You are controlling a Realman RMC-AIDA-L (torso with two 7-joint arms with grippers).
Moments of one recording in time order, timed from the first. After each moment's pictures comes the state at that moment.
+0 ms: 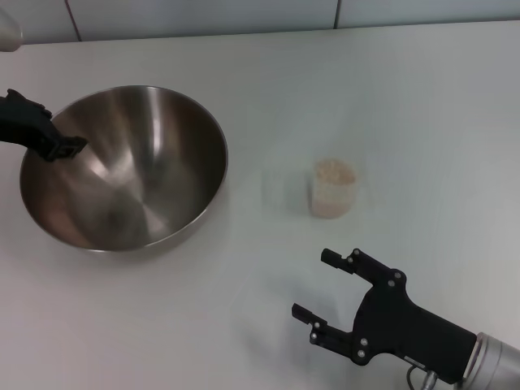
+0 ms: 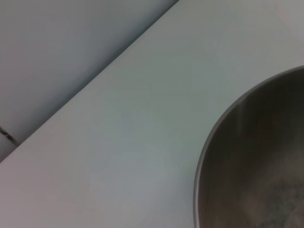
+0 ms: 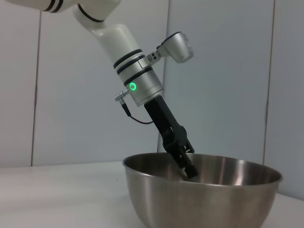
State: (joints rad) left arm -0.63 -2.06 0.99 1.08 2.65 1.24 -1.97; right arm 0.25 2.08 0.12 0.16 -2.50 -1.50 0.13
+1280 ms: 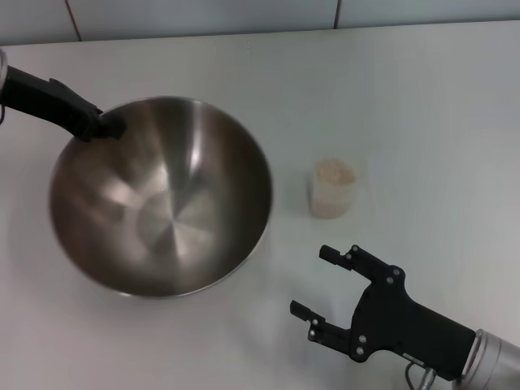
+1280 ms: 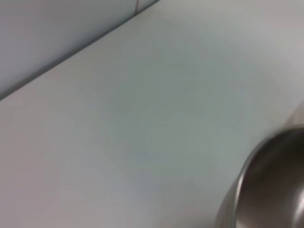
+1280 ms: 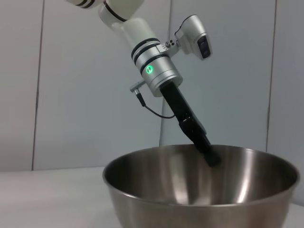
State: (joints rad) left arm -0.90 -1.93 0.72 0.72 2.58 1.48 -1.94; right arm 0.26 2.08 0.12 0.16 -2.50 -1.50 0.13
